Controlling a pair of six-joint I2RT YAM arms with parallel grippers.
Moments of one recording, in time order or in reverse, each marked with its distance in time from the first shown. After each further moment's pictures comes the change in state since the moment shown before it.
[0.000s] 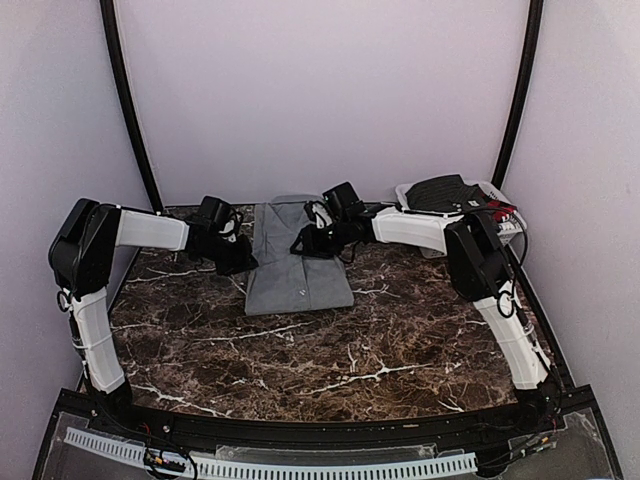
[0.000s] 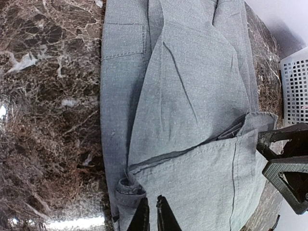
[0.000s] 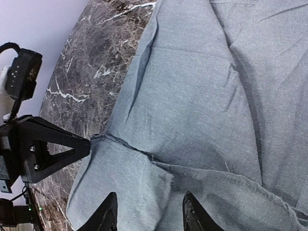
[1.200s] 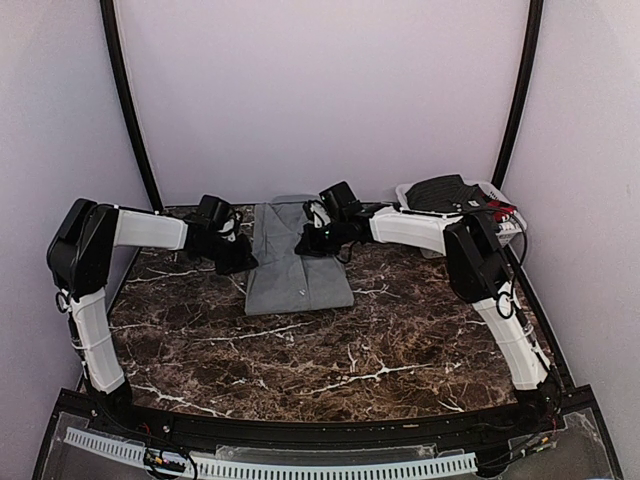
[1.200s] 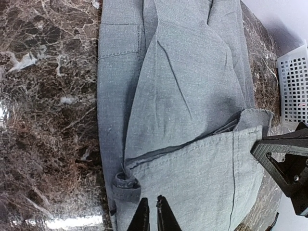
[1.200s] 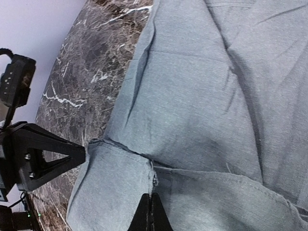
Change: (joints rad) left arm 0.005 -0.010 0.000 -0.010 0.014 0.005; right arm 0.014 0.006 0.024 -0.024 0.047 0.017
